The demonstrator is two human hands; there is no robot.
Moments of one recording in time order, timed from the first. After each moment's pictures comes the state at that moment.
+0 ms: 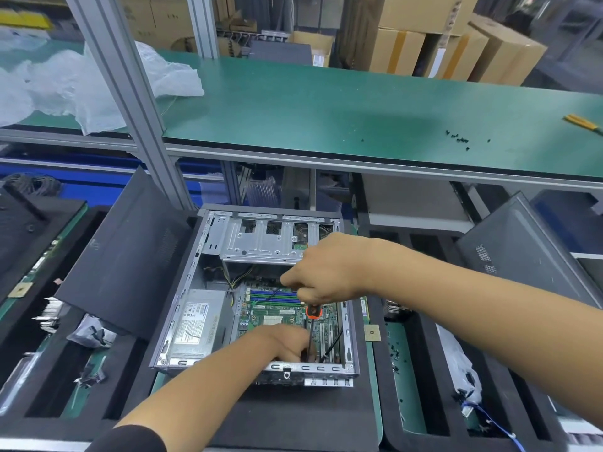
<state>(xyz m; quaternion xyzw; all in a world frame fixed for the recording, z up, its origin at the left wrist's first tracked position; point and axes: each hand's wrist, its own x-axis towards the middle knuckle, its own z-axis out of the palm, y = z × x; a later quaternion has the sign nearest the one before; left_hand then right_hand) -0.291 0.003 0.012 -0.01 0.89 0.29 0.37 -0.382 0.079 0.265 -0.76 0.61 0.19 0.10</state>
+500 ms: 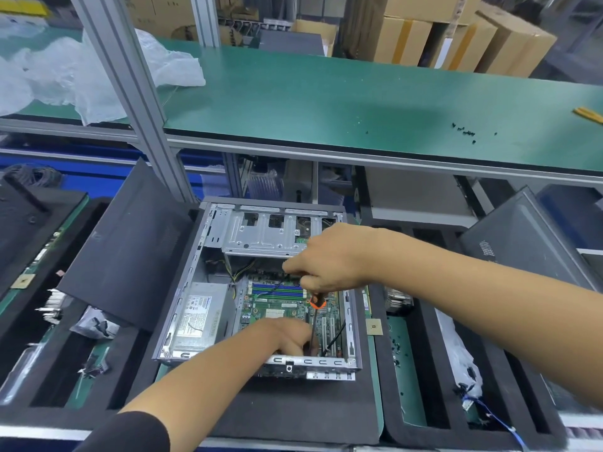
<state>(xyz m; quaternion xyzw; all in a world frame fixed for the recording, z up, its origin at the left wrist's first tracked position) -0.291 0.002 0.008 -0.01 0.87 0.31 0.38 -0.389 0.074 0.263 -0.76 0.61 0.19 0.11</state>
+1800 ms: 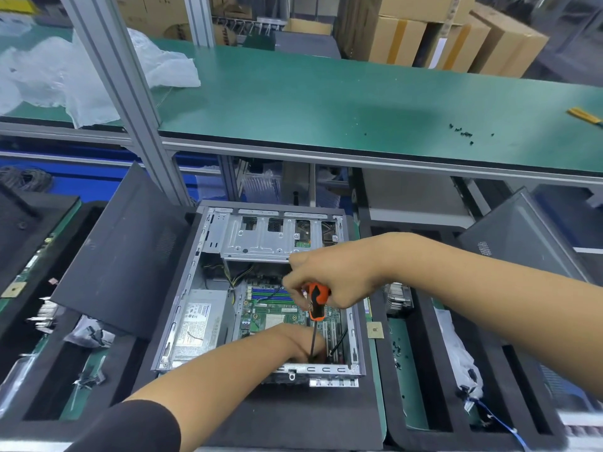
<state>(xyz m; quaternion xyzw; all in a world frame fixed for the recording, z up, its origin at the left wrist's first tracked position) -0.303 0.018 0.018 0.05 0.90 0.20 0.38 -0.392 0.071 0.270 -0.73 0.59 0.10 0.33</state>
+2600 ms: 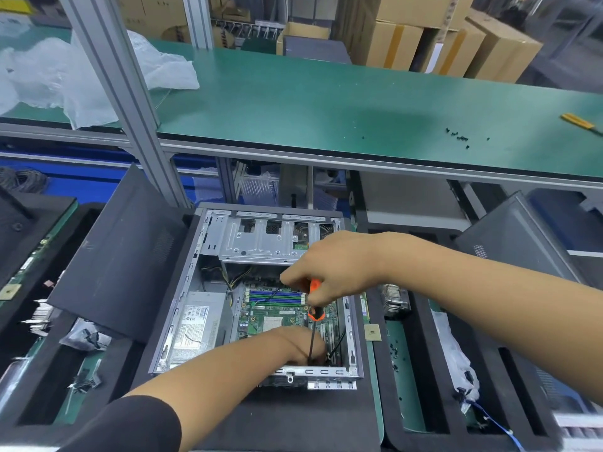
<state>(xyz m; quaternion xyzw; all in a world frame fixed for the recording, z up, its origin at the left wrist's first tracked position) -0.306 0.021 0.021 0.05 0.92 0.17 0.36 -0.394 0.066 0.270 -0.75 0.61 0.14 0.22</state>
